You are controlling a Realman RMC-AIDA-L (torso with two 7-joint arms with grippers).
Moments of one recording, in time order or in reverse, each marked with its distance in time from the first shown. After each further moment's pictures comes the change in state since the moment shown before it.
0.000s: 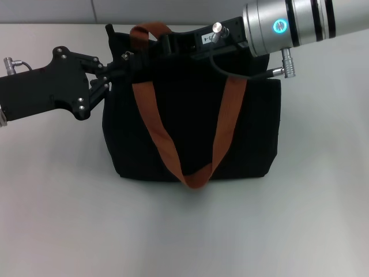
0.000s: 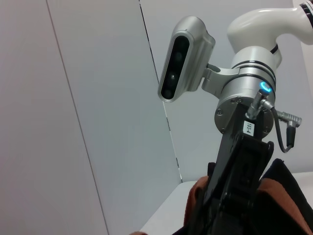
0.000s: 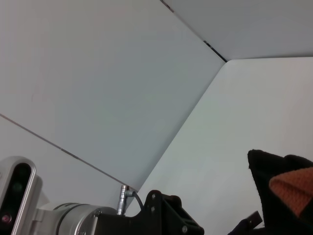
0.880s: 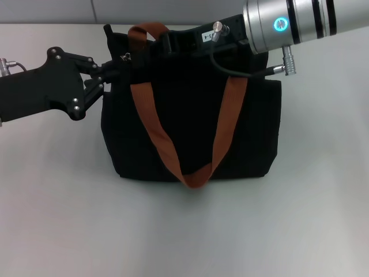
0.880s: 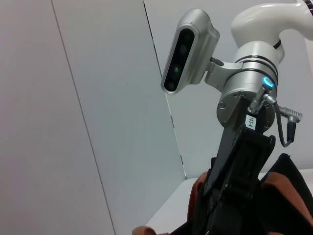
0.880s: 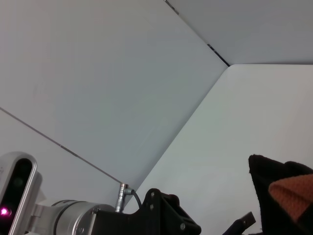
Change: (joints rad) left arm 0.011 0.003 -0.008 0.009 0.000 0.000 0.001; right arm -0.006 0.002 -0.009 -0.027 0.000 0.001 -0.023
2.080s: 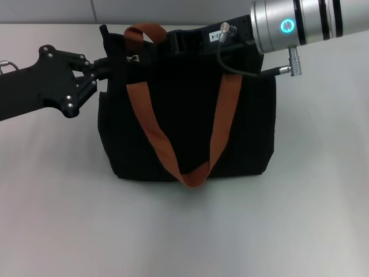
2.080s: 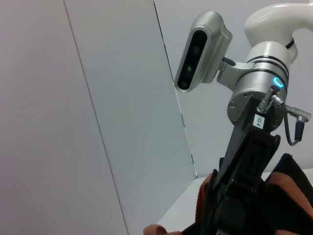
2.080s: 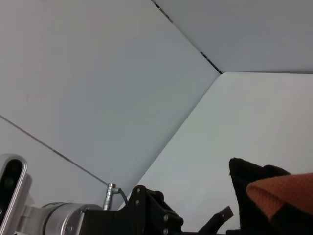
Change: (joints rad) left arm 0.010 0.003 -0.022 0.001 -0.005 -0.006 0.010; right arm -0.027 -0.001 0.000 -0.023 -0.002 0.011 -0.015
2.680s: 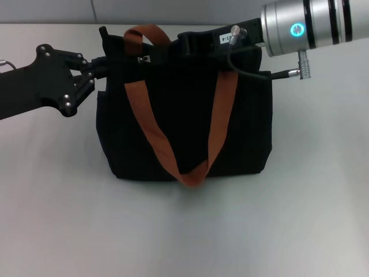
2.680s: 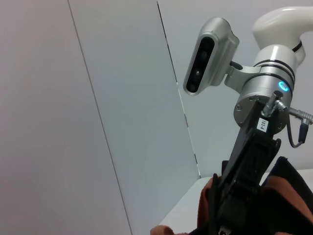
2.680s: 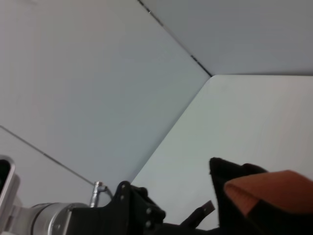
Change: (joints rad) left arm 0.002 0.002 -0.008 0.000 0.000 0.000 0.001; right arm -0.039 -0.002 0.000 -0.030 -0.006 0.005 0.004
